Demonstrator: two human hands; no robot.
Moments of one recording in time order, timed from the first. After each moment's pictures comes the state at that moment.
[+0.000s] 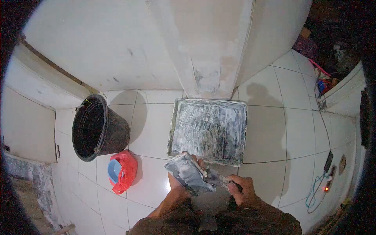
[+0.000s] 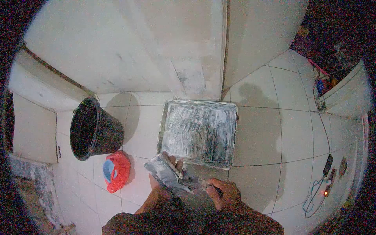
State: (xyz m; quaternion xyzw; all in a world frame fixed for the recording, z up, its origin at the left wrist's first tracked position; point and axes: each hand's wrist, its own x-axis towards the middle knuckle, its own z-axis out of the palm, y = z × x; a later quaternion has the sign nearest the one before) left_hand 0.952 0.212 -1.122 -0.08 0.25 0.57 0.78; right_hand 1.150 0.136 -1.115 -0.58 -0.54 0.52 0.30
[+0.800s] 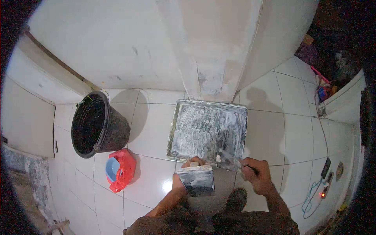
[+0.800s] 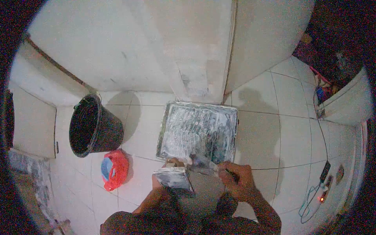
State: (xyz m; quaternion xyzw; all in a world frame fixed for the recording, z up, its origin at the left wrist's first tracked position) left_hand 0.933 0.208 -1.182 0.27 0.31 0.40 0.82; right_hand 1.188 0.182 -1.105 -0.54 -0.56 0.47 0.42
